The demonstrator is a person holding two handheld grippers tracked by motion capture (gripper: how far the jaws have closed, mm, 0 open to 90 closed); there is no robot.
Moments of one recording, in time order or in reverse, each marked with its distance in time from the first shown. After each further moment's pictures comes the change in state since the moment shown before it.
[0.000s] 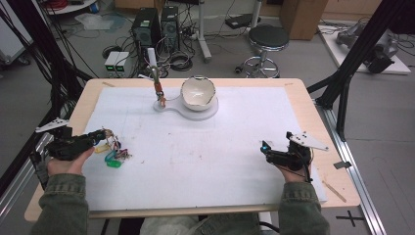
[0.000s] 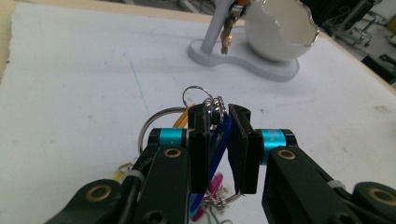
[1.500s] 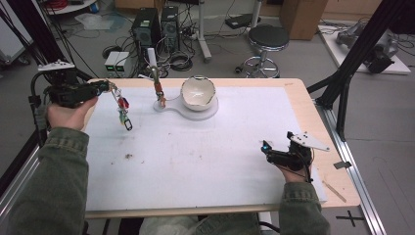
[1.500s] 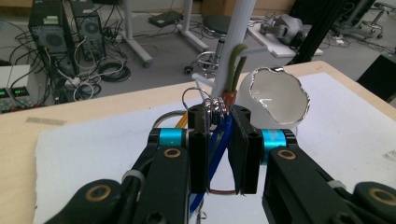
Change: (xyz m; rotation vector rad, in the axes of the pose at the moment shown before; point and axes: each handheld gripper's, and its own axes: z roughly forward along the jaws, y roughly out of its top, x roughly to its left) left arm -0.032 0.133 0.030 -0.048 0.030 0.156; right arm -0.002 0.000 -0.001 -0.013 -0.005 0.003
